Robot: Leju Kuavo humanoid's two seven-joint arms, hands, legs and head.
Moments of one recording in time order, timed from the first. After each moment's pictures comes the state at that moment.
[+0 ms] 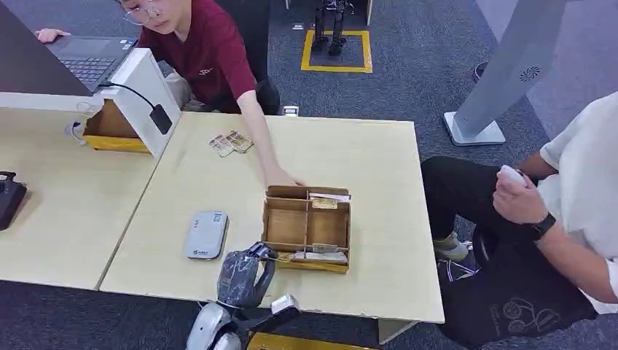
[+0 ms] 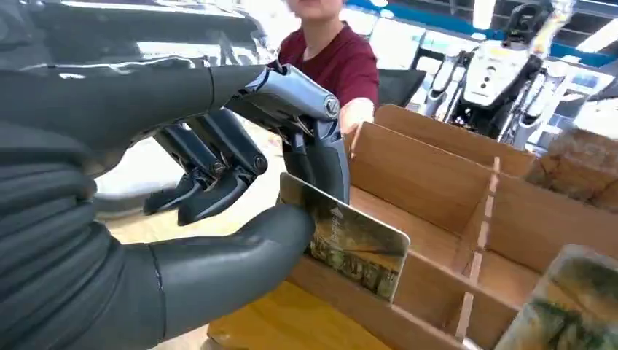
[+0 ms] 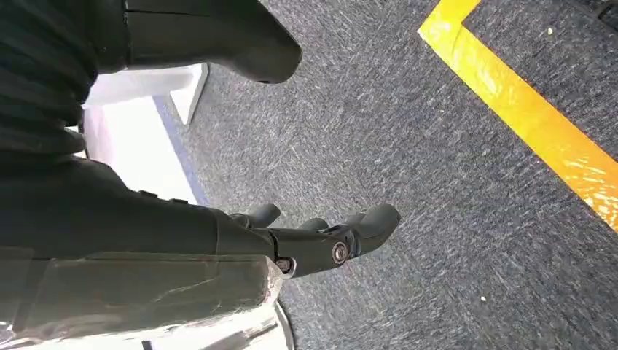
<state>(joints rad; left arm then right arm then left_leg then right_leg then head) -0.06 -0.29 -0.16 -1.01 -1.19 0.71 -0.57 -0.09 0.09 -0.47 -0.19 1.43 -0.17 0.00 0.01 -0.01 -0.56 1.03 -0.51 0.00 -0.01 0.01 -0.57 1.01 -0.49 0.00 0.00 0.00</state>
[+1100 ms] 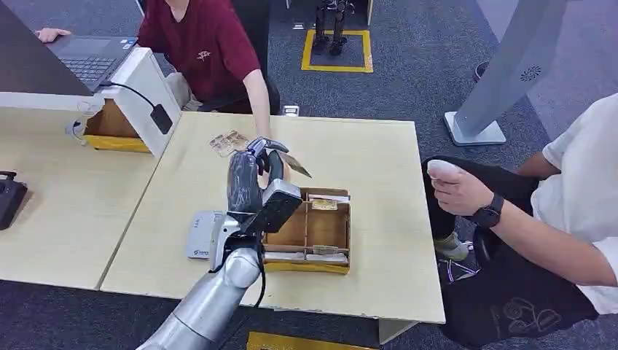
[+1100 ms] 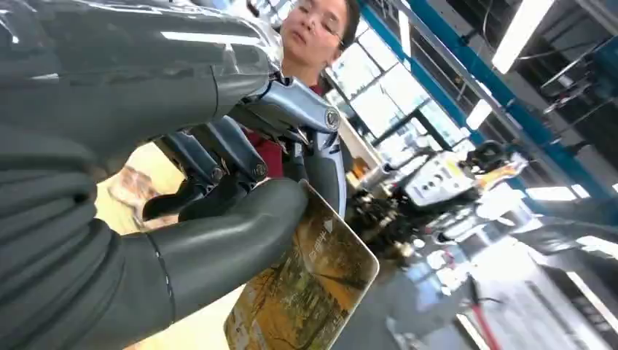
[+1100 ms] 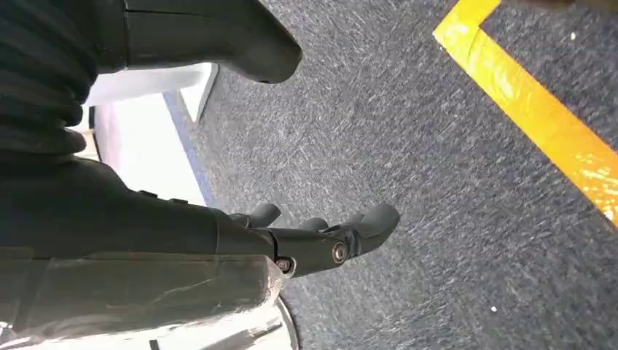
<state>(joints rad) -0.44 -0.24 -0.49 -1.22 -0.81 0.67 -0.20 -0.07 0.09 -0.48 -0.19 1.47 -0.16 0.01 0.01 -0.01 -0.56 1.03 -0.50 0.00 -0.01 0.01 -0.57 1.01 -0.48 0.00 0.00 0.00</state>
